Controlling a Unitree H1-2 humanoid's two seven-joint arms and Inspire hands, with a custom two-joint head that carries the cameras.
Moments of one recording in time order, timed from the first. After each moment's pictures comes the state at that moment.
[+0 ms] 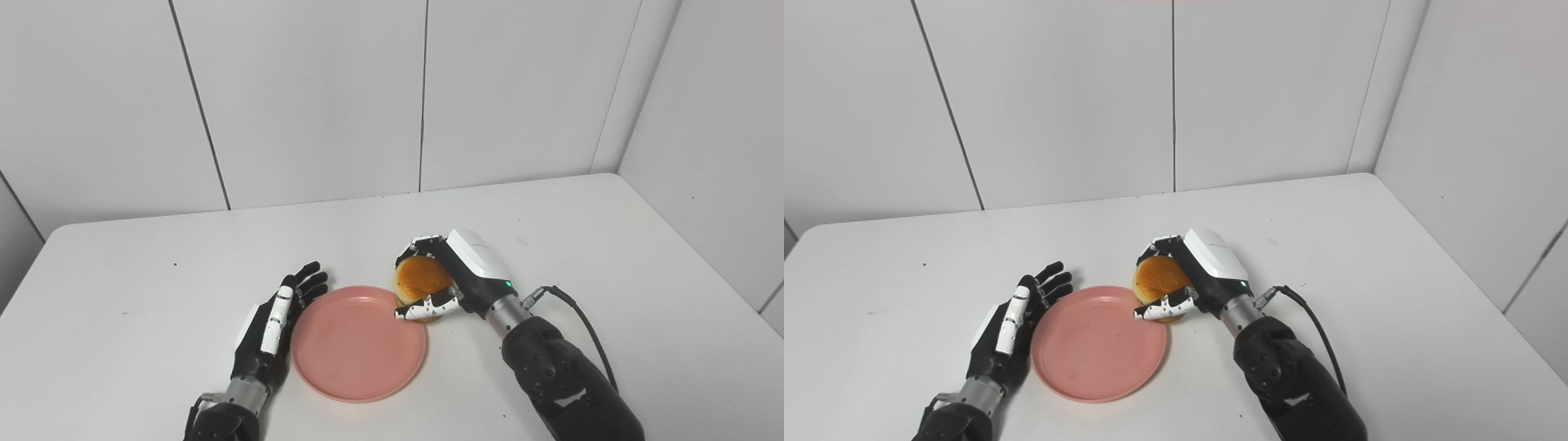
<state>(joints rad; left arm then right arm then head) -0.29 -0.01 -0.07 0.27 -0.16 0.03 -0.22 -0.42 -0.26 0.27 0.05 -0.55 0.04 0.08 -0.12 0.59</state>
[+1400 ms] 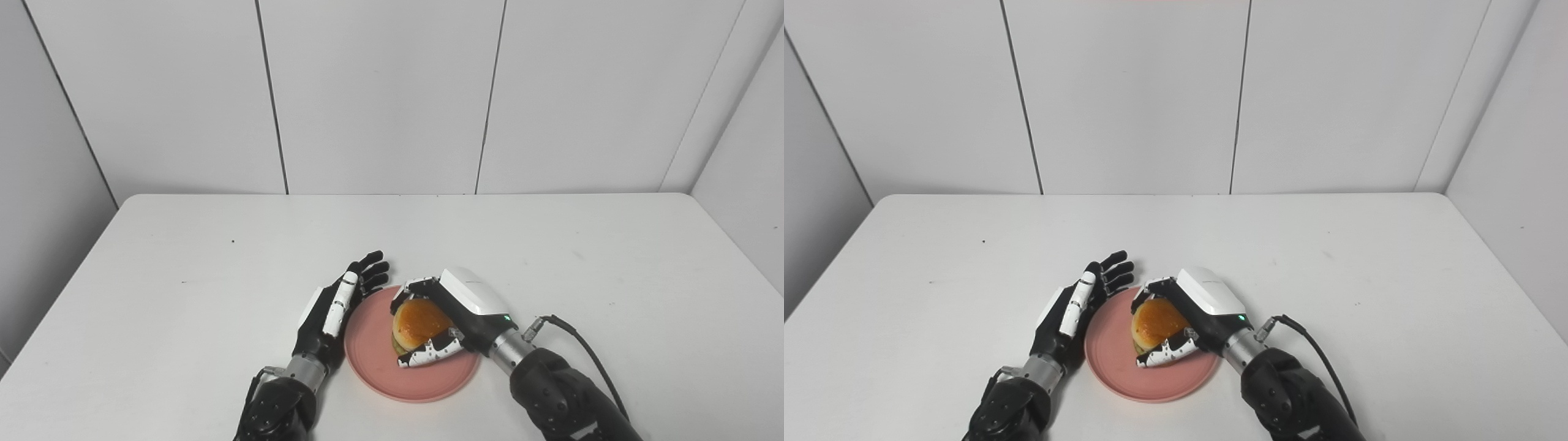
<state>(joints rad) -0.30 -0.05 -0.08 0.28 -0.15 0.02 -0.19 -0.41 -0.23 0.39 0.10 -0.57 -0.05 0.18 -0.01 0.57</state>
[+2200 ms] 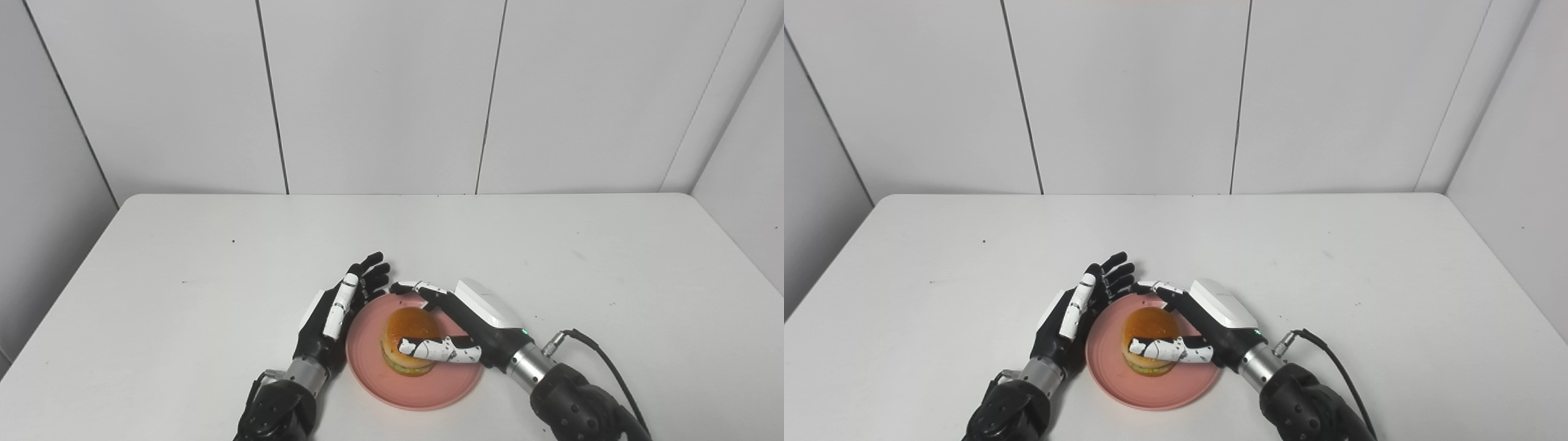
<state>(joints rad) -0.28 -0.05 -0.08 0.25 -0.17 0.05 -0.20 -0.34 -0.26 0.34 0.01 -0.44 -0.12 0.25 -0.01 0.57</state>
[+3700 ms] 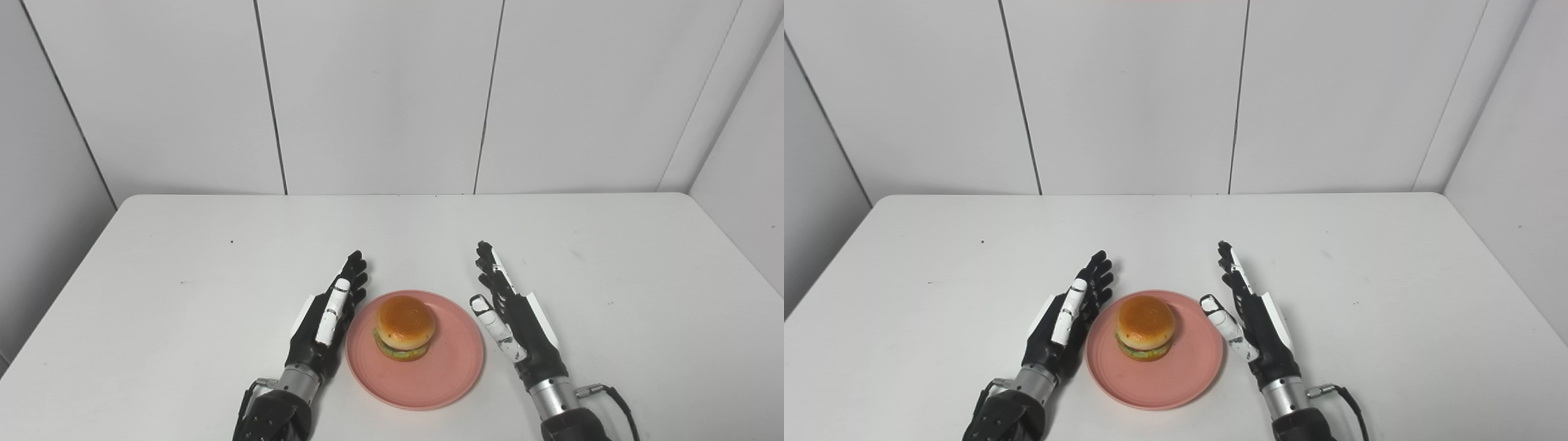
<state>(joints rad) -0.25 -0.06 -0.05 0.22 -0.13 -0.03 -0.15 -0.19 -0.05 0.08 0.09 -0.11 -0.18 0.07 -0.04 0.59</state>
